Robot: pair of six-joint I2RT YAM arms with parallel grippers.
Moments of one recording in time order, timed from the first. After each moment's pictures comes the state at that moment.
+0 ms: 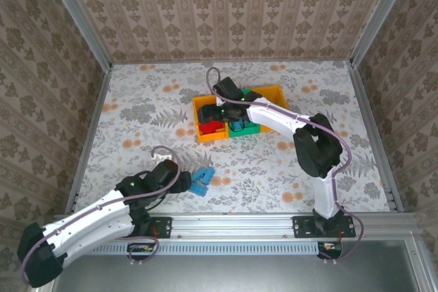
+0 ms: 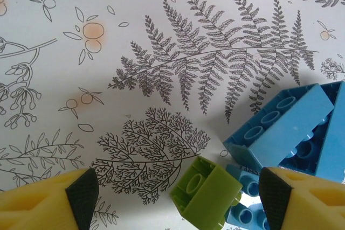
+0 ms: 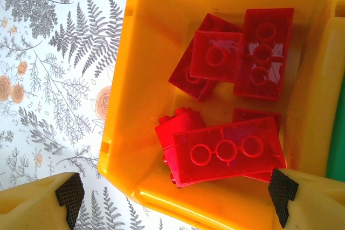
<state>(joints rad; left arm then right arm) -0.94 0.67 0.35 -0.68 -0.26 -0.84 0.65 2.01 1.60 -0.50 -0.15 0.50</state>
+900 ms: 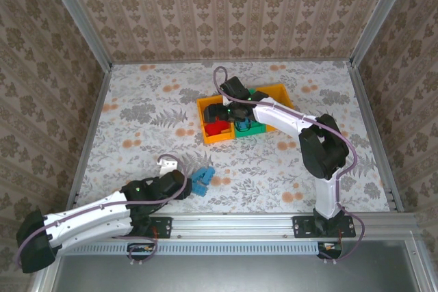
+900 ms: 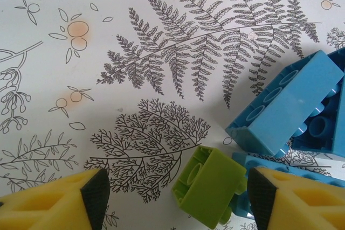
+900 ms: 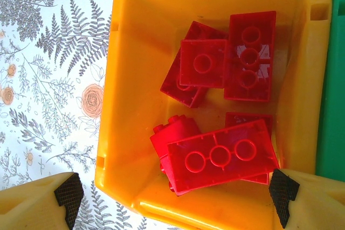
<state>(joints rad) -1.10 0.68 0.30 -0.66 -0.40 -0.86 0.62 1.96 1.54 -0.49 -0.15 0.50</state>
